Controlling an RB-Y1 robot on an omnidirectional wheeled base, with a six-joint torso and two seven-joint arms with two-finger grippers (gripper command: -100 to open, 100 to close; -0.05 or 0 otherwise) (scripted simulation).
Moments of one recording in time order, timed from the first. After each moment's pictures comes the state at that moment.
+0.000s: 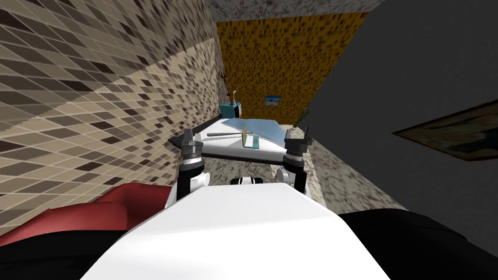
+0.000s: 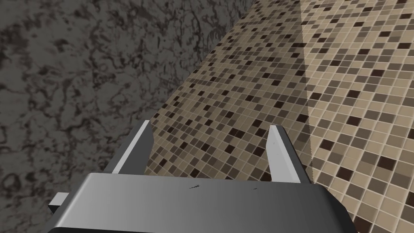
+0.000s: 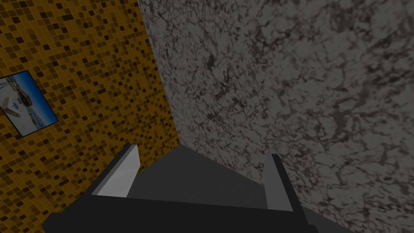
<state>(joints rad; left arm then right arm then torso) 0.49 -0.01 0.07 -2.37 -0.10 -0.40 -0.08 0.45 0.01 0.00 -2.36 -0.09 -0.51 -0.15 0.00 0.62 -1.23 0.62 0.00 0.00</state>
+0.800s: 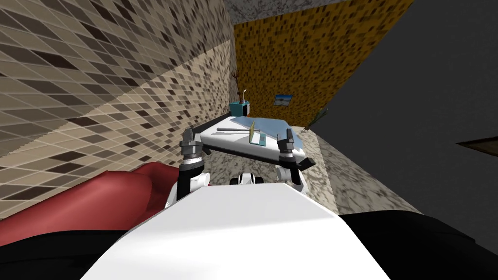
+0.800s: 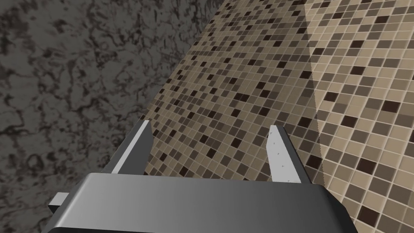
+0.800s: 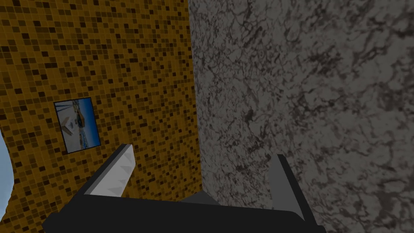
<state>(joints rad) 0.49 -0.01 0.07 -2.37 -0.10 -0.40 -0.08 0.38 -0.12 0.00 -2.22 -0.03 -0.41 -0.05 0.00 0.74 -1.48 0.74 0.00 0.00</state>
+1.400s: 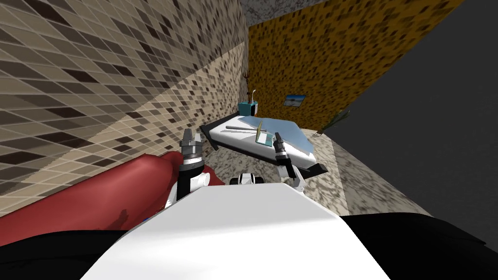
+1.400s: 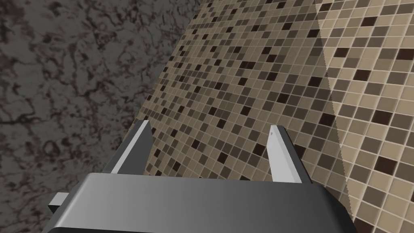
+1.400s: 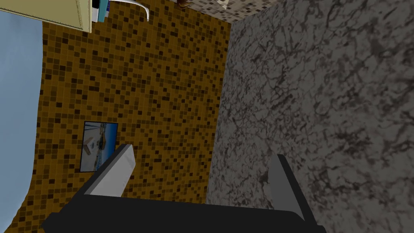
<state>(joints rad) 0.49 -0.01 0.07 -2.37 -0.10 -0.40 -0.08 0.31 -0.21 0.02 -2.08 0.03 -0.29 0.07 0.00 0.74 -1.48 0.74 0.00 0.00</state>
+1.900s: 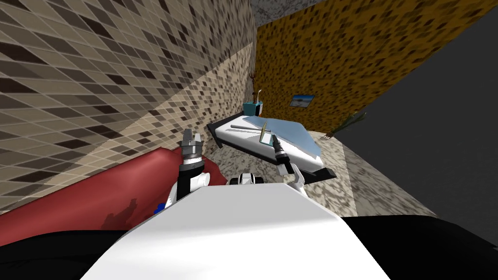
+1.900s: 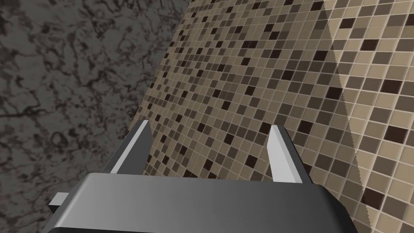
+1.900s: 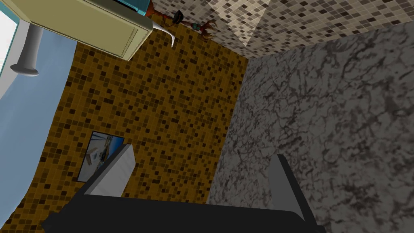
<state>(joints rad) 0.49 -0.01 0.07 -2.37 -0.10 -0.40 -0.08 0.26 -0.28 0.01 -1.96 0.06 -0.22 0.13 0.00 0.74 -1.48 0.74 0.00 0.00</state>
